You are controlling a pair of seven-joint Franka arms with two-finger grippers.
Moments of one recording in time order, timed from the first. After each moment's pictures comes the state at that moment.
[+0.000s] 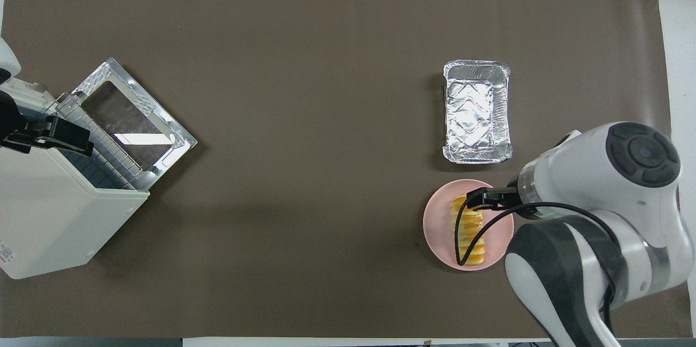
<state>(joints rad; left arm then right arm) -0.16 -0.01 0.09 -1.60 0.00 1.44 0.06 0.24 -0.20 0.03 -2.28 0.08 1.94 0.30</state>
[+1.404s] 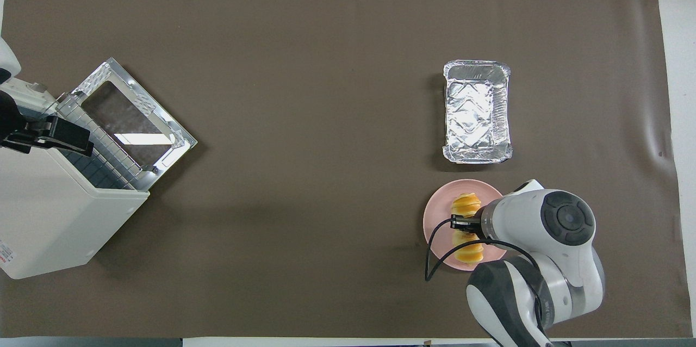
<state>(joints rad) -0.16 -0.01 0.09 -1.60 0.00 1.44 0.06 0.29 -0.18 0.02 -2.59 0.14 2.33 0.38</state>
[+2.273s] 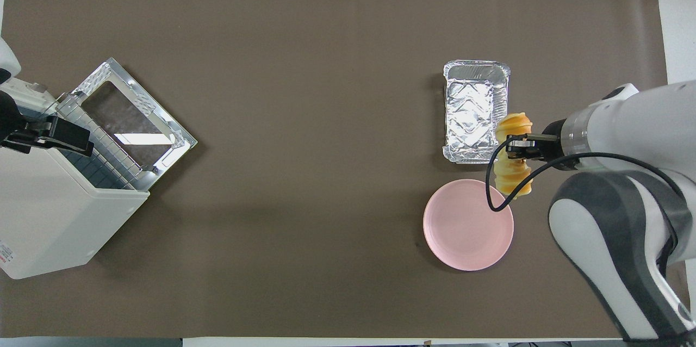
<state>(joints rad) -0.16 -0.01 0.09 -1.60 0.00 1.44 0.06 0.09 -0.01 0.01 -2.00 0.13 2.04 0.19</state>
